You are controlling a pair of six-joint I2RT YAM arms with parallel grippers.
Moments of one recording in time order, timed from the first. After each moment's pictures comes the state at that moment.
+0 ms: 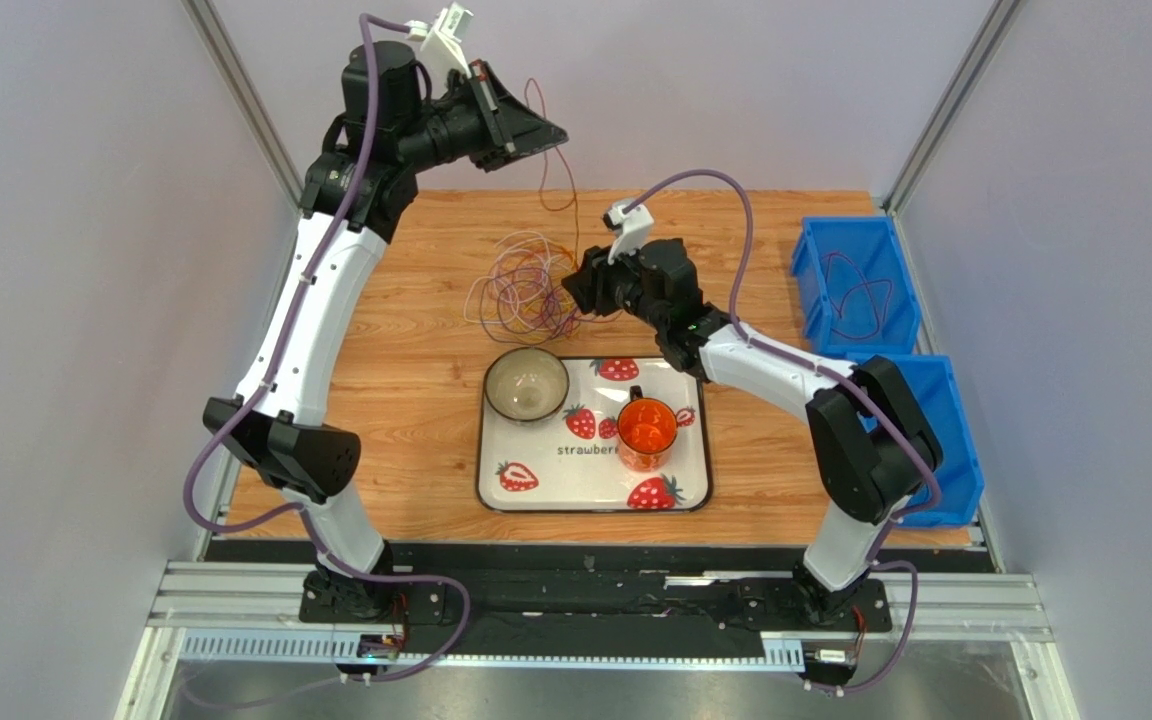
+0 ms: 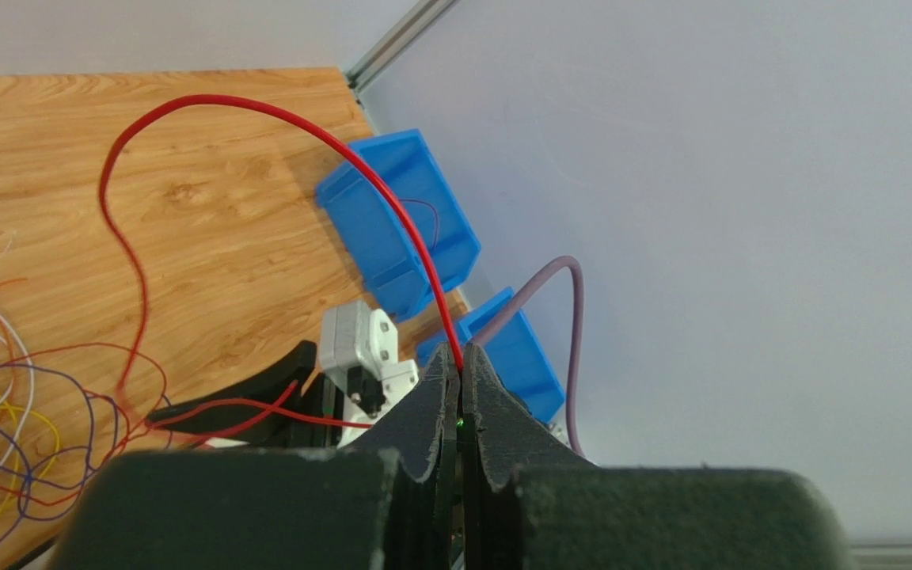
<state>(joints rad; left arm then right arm) -0.34 1.74 2.18 -0.56 0.58 -0.74 0.60 1.73 1.16 0.38 -0.13 0.25</state>
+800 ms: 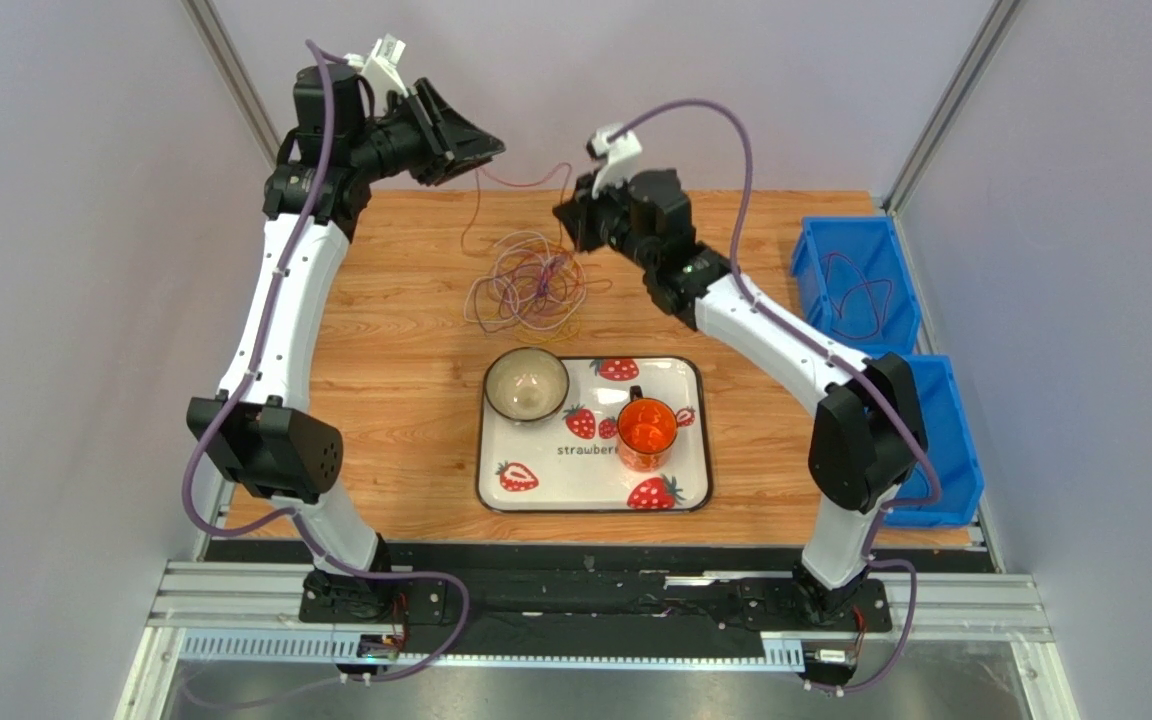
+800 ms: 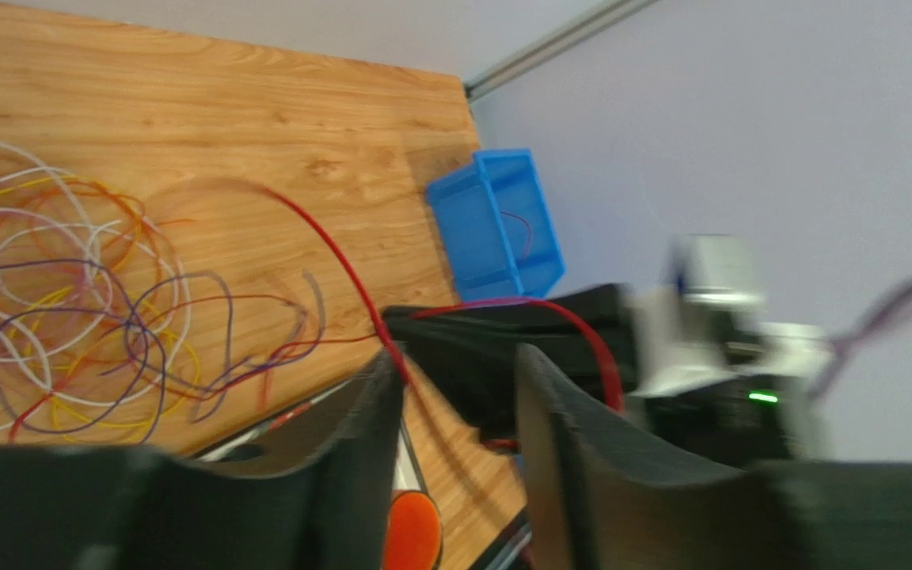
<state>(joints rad) -0.14 1.71 2.00 -0.54 0.65 -0.73 0.61 1.79 1.53 0.14 -0.11 0.17</state>
